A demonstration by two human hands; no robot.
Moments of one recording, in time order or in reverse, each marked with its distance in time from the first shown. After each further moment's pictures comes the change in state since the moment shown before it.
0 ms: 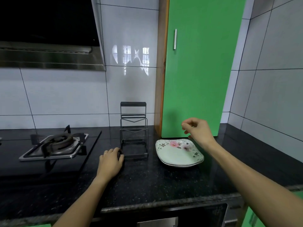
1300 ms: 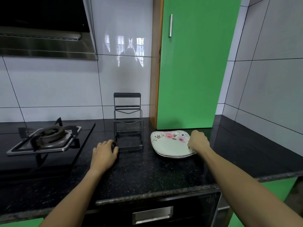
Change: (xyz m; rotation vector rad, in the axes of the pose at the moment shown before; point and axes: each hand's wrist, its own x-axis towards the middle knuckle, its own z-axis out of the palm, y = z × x) left_hand 0.000 0.002 -0.002 0.007 -0.012 -0.010; right_hand 0.007 0.086 0.014 -0.888 -0.066 0.401
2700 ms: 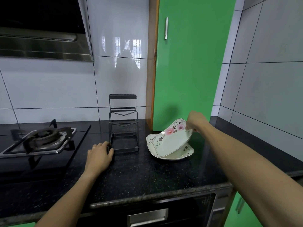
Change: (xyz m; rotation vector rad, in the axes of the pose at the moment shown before) left_hand 0.001 0.000 0.001 0.010 0.009 -0.002; right_hand 0.017 -0.034 -0.082 0.015 -0.039 -0.066
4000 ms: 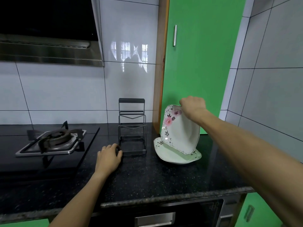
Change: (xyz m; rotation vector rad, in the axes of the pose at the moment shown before) left_hand -0.003 0.001 -0.004 -0.030 0.018 0.005; right_hand -0.026 -0.062 -0.046 -0.521 0.354 -0.382
